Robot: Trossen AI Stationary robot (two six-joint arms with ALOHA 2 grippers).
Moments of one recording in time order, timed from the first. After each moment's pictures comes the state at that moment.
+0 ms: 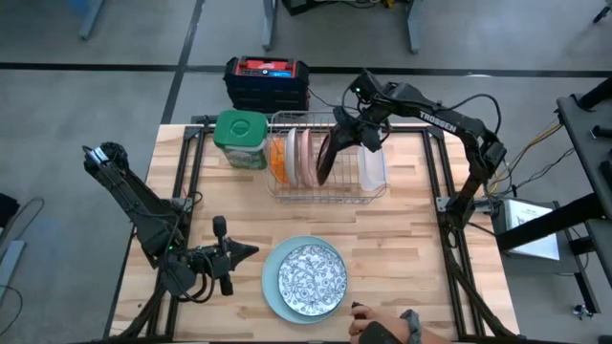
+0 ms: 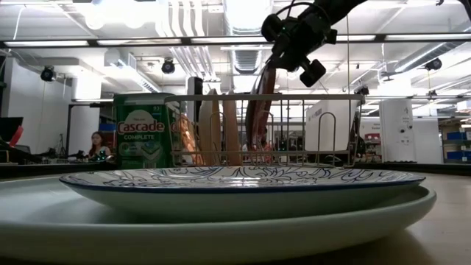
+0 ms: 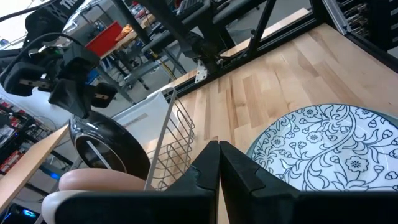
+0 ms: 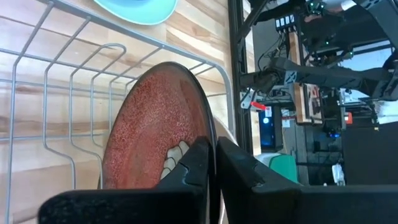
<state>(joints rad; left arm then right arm) -0.88 1.18 0.82 -0.16 -1.06 0.08 -0.66 1.74 1.60 -0.91 -0.91 -2.19</state>
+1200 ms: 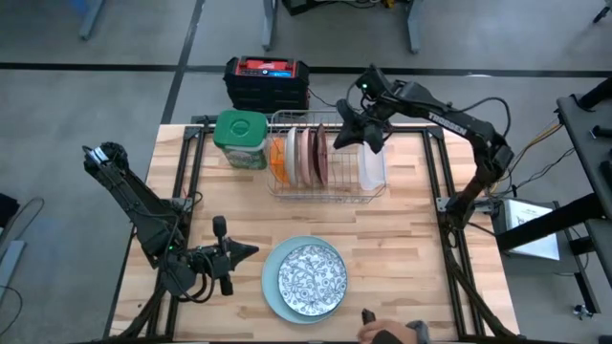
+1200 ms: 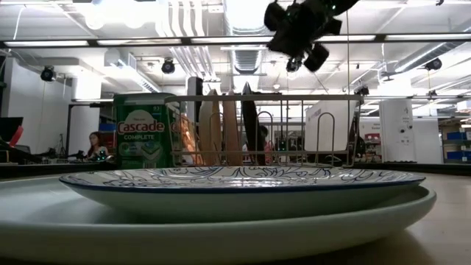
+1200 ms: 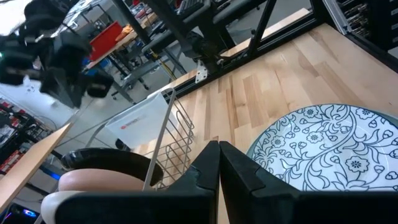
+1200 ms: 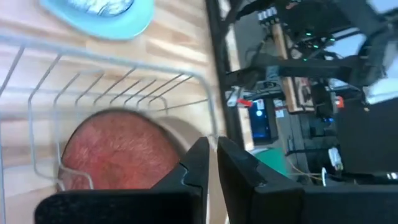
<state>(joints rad) -0.88 1.18 0.82 -0.16 -1.06 0.08 -0.65 1.69 1.60 -0.87 -0.92 -2.03</state>
